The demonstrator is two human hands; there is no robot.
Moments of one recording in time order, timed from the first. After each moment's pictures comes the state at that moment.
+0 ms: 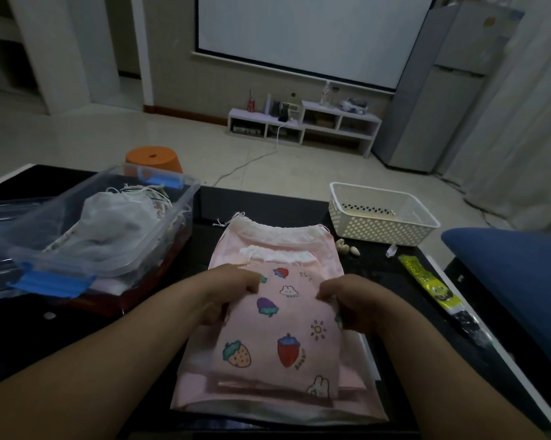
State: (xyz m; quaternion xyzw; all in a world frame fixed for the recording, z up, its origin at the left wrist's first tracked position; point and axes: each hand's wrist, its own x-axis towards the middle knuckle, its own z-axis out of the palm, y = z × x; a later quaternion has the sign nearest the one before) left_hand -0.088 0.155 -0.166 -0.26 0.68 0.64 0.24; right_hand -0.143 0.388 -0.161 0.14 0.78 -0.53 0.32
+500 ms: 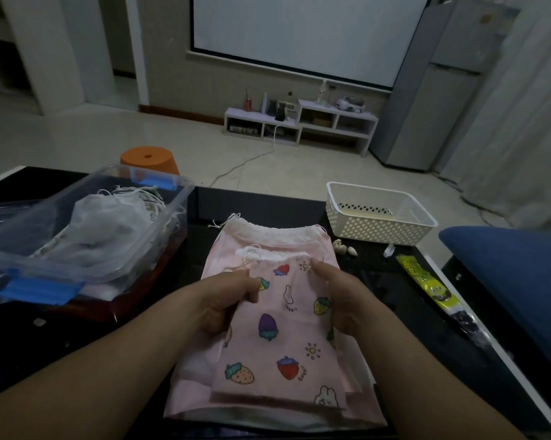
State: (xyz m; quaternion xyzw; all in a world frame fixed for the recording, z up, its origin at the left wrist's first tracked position) left_hand -0.094 0.165 -0.180 -0.18 0.60 0.74 0.24; right_hand -0.157 0.369 -0.187 0.15 0.70 -0.67 0.22
